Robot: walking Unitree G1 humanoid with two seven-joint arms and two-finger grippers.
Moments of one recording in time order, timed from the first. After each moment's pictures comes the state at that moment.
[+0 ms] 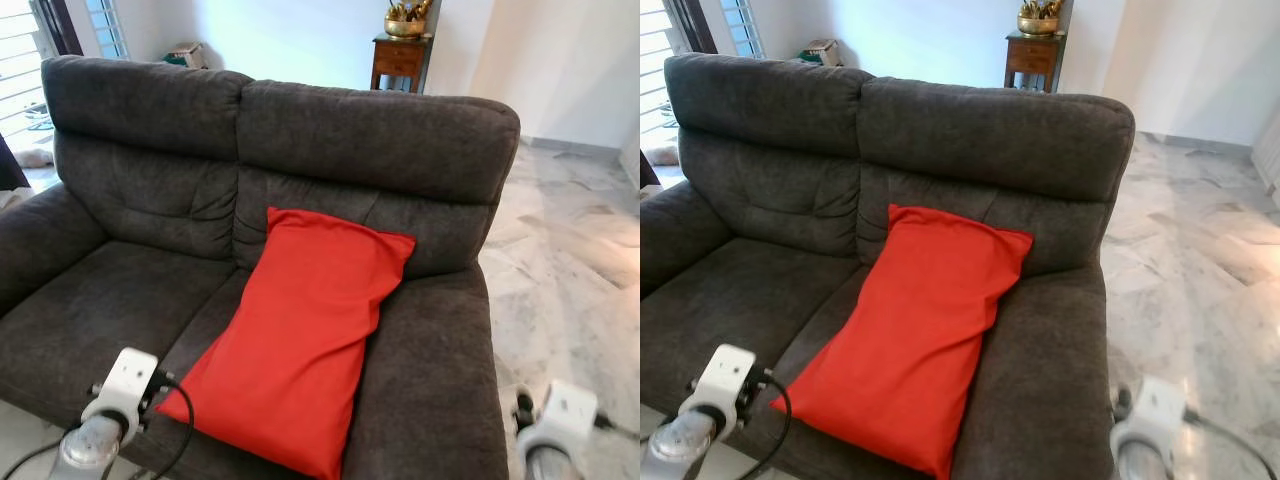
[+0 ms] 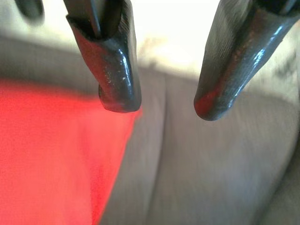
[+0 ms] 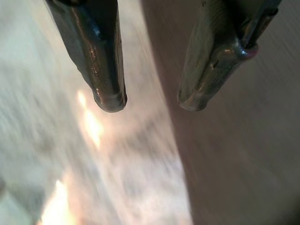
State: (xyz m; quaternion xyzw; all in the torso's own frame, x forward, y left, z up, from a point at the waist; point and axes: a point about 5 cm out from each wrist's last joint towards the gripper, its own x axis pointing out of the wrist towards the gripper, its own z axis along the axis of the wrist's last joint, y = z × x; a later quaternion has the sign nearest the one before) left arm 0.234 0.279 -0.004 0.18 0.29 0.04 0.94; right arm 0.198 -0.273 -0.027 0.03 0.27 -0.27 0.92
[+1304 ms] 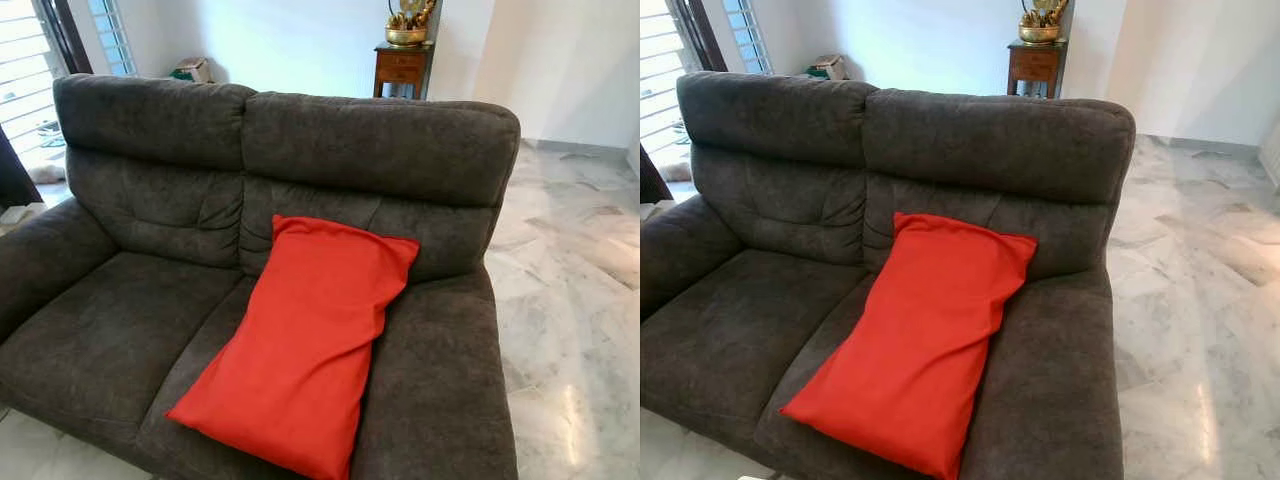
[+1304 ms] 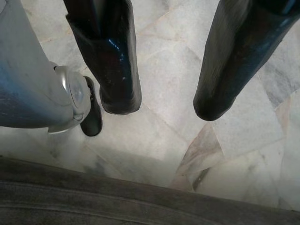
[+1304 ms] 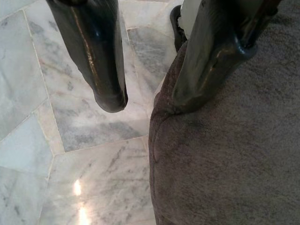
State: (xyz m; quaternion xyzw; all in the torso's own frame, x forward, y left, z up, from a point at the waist) left arm 0.148 0.237 -0.088 0.09 0.48 0.02 0.87; right arm 0.127 -0.249 -0.092 0.05 0.45 -0.23 0.86
